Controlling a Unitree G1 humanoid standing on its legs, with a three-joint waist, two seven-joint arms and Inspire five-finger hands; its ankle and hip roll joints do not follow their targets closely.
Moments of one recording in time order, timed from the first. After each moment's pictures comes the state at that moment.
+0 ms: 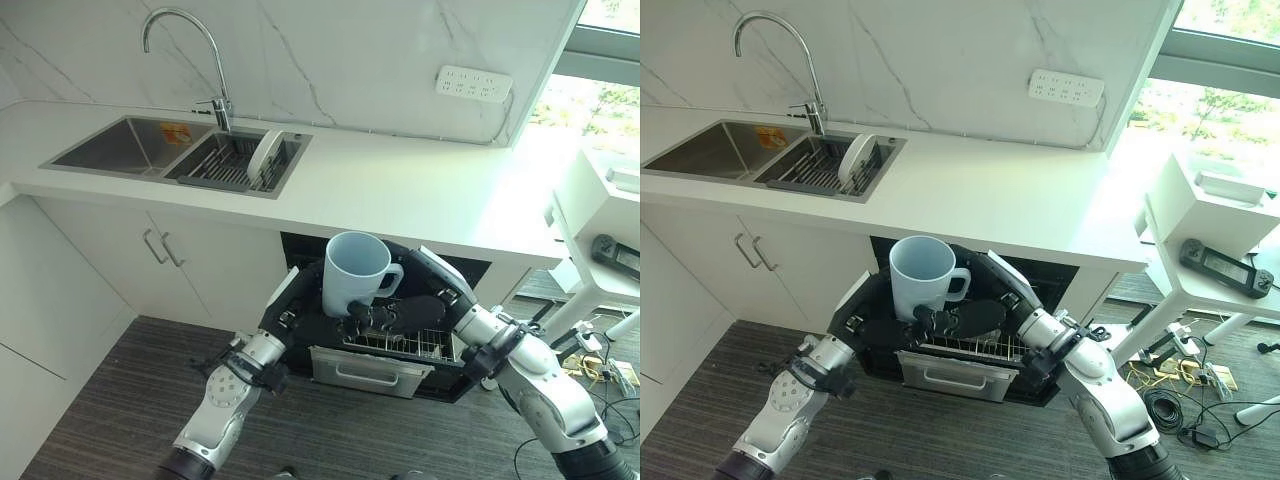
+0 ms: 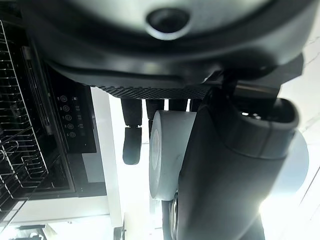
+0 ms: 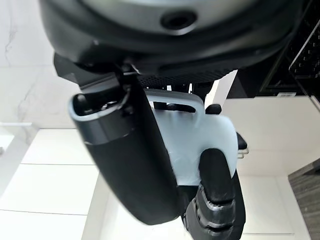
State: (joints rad) left arm -0.06 0.44 -0.36 0.08 -0.43 -0.39 -0.24; right arm -0.09 -0.55 0.18 -0.30 0.56 0.11 0.36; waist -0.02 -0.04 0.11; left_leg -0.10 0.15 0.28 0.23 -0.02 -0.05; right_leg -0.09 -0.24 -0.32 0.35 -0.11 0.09
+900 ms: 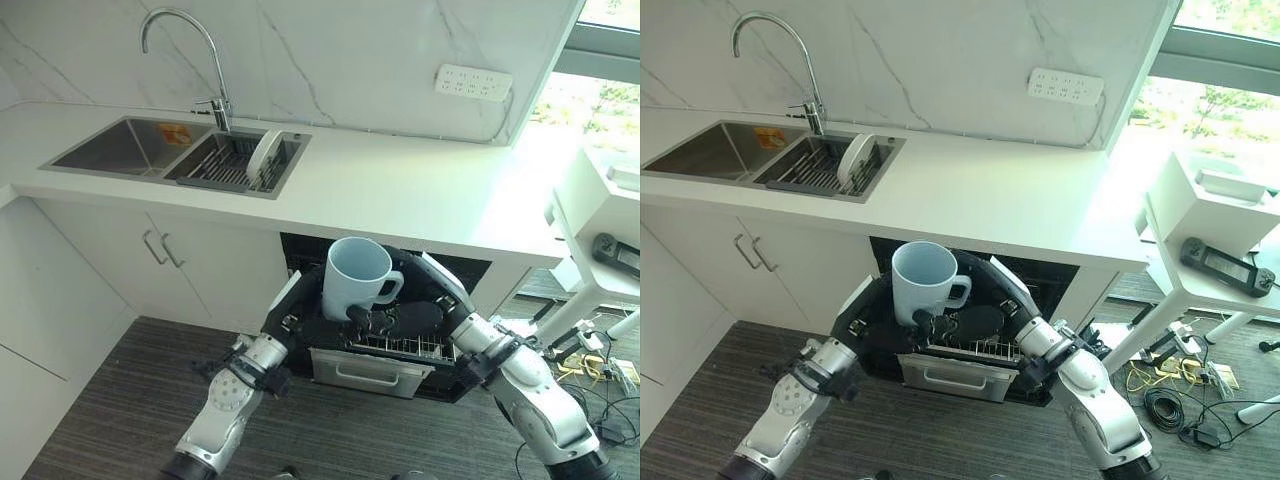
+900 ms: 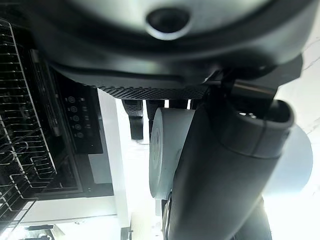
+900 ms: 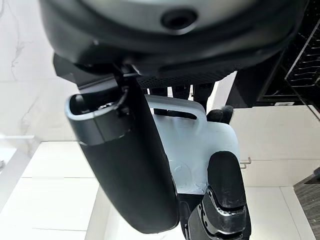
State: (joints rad) left arm -0.02 0.41 -0.35 0.08 -0.36 -0.38 -0.20; right arm -0.02 -0.52 0.22 -0.30 0.55 0.06 0.29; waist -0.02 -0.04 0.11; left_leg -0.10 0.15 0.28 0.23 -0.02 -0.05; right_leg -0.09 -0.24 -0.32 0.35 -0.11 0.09
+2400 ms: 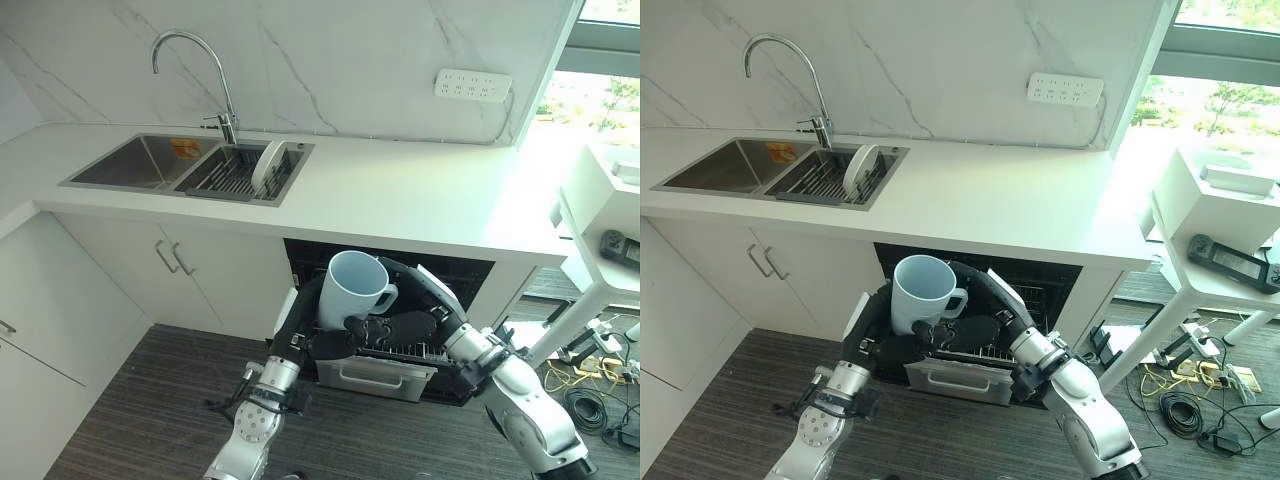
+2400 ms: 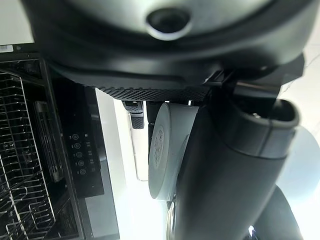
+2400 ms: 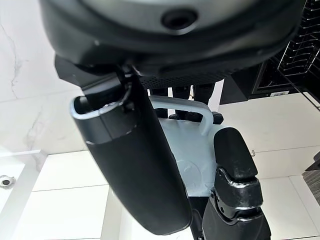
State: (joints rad) left arm 0.06 0.24 -0.34 0.18 -0.09 -0.53 0.08; right arm 0.00 -0.46 0.23 -0.26 0.55 0.06 0.28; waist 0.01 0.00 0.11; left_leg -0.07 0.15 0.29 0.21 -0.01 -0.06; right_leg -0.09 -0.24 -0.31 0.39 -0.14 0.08
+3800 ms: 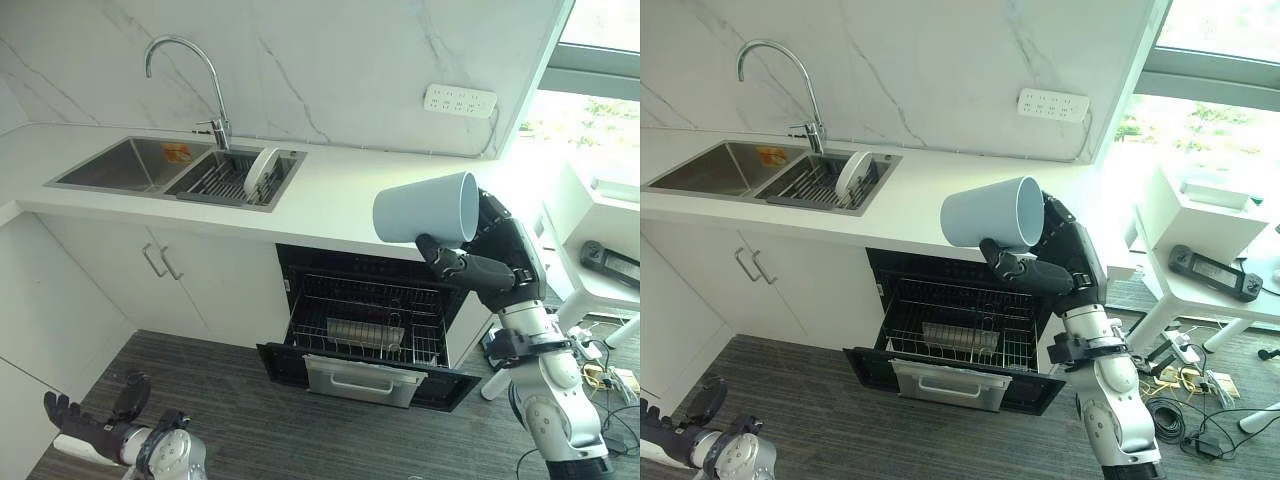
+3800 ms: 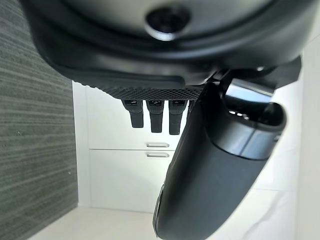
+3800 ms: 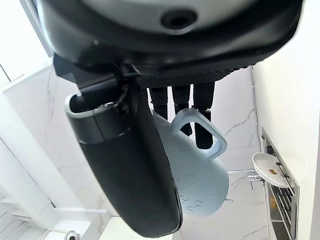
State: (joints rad) left arm 0.09 0.18 0.30 0.52 -0.37 -0.48 0.88; right arm -0.01 -0.40 0.00 -0.26 0.65 -0.13 0.08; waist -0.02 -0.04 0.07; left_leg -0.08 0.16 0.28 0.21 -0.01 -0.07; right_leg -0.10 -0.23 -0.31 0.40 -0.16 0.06
